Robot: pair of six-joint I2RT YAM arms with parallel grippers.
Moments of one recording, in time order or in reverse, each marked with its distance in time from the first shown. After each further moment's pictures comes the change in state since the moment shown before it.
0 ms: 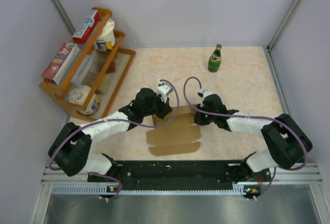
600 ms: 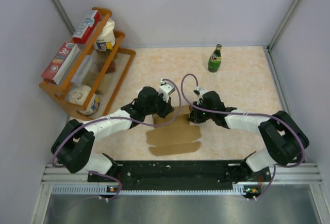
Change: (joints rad) left arm -0.005 0.041 0.033 -0.011 0.008 0.013; right arm 0.000 0.035 0.046 0.040 -0.128 0.014
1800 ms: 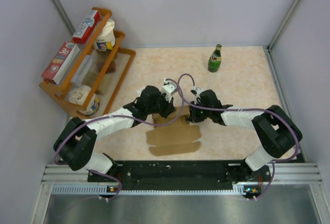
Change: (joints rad) left arm -0.017 0.035 0.038 -0.023 0.010 0.015; right arm 0.000 0.100 0.057 -0.005 -0.037 -0.026
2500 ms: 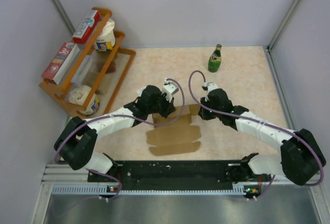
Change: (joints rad) left arm -0.005 0.008 0.012 -0.016 -0.012 0.016; right arm 0.000 -0.299 0.000 -0.266 0.278 -0.063
